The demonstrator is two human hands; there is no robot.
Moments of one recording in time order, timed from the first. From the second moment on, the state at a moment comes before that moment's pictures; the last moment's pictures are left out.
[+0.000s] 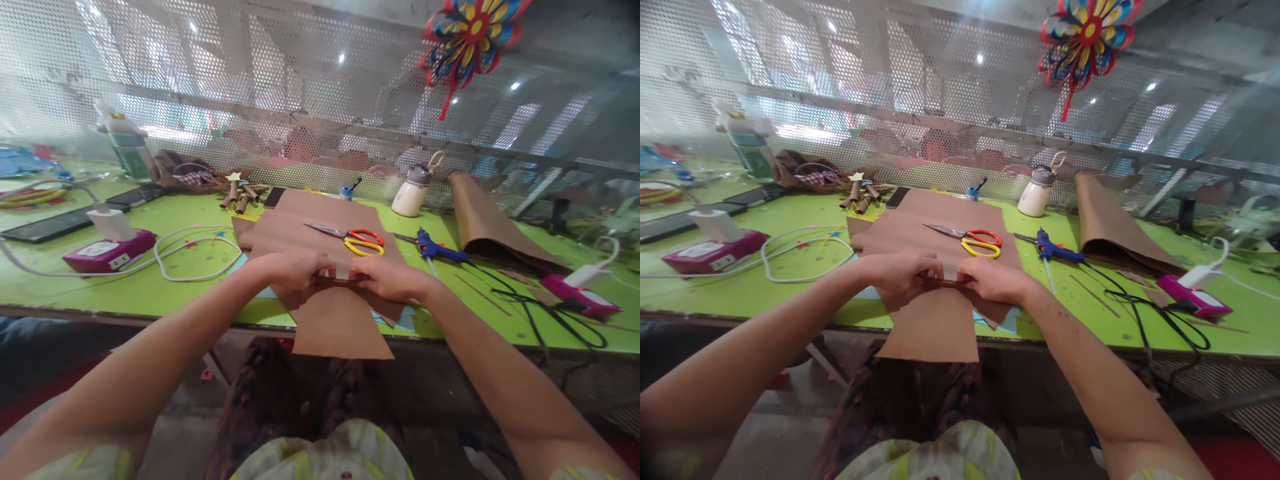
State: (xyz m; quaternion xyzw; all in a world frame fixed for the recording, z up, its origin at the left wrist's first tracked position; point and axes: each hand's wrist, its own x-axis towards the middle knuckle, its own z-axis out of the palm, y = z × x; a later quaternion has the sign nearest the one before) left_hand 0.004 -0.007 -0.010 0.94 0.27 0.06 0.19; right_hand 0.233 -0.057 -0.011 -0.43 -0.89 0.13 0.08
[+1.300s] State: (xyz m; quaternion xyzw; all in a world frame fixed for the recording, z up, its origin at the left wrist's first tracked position) left_hand -0.009 0.005 0.013 0.96 0.15 0.10 0.20; right_hand 0.206 -0.072 0.000 -0.36 -0.88 -0.29 0.08
